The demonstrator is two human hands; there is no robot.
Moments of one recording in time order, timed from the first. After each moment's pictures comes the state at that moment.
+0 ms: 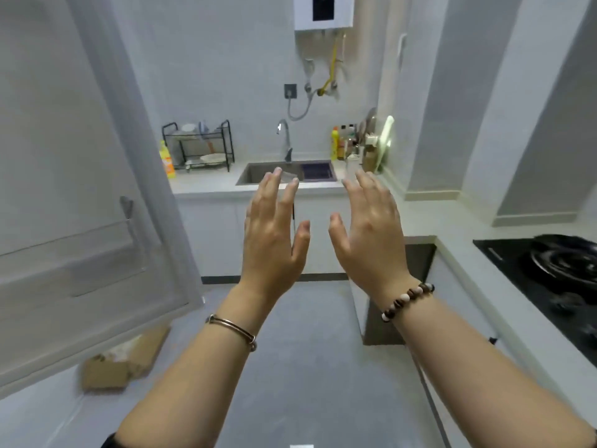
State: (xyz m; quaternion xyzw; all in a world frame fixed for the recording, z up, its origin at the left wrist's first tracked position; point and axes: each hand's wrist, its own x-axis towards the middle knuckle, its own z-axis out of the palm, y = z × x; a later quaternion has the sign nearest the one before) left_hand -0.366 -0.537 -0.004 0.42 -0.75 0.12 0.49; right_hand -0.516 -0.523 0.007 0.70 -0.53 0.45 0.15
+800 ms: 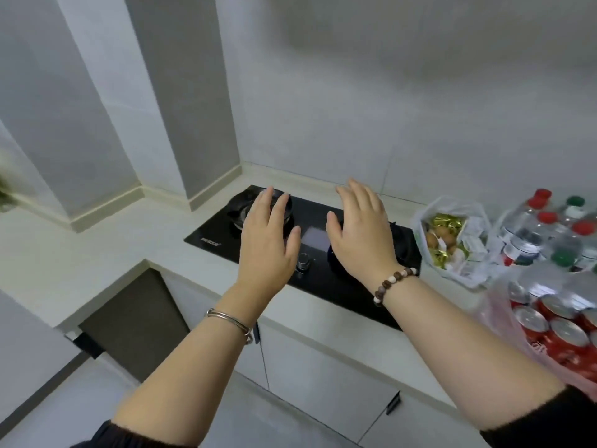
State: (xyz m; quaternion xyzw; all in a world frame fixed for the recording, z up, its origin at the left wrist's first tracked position) left_hand -0.838 -0.610 -0.063 0.08 -0.91 -0.21 0.35; right_hand -0.909 -0.468 -0.038 0.30 -0.90 0.24 0.22
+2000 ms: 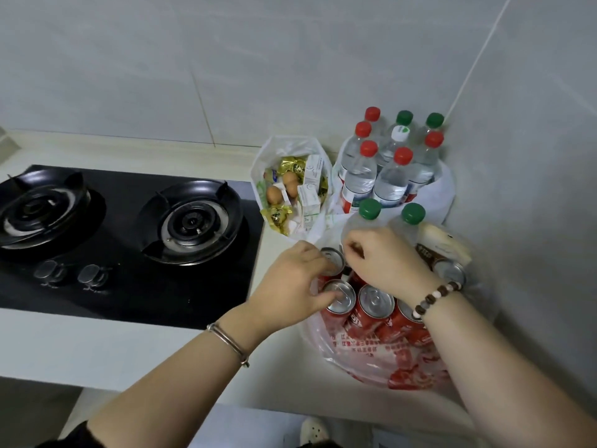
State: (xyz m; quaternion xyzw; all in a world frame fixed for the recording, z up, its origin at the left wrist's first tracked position) left_hand -1.043 -0.280 -0.181 -0.29 -0.90 -0.29 0.11; right_hand -1.070 -0.106 -0.127 0.19 -0.97 0.16 -0.01
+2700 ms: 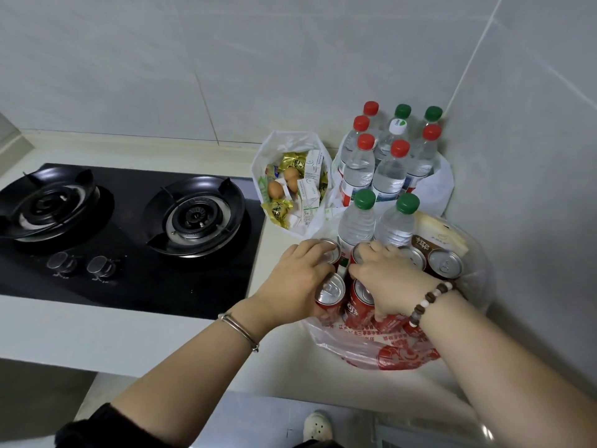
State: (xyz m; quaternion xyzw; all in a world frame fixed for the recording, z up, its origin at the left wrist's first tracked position) left_hand -1.037 -0.266 -0.199 -0.31 -0.94 -0.13 0.05; right_hand -1.048 -0.088 -0.142 0.29 -0.93 -0.15 -0.19
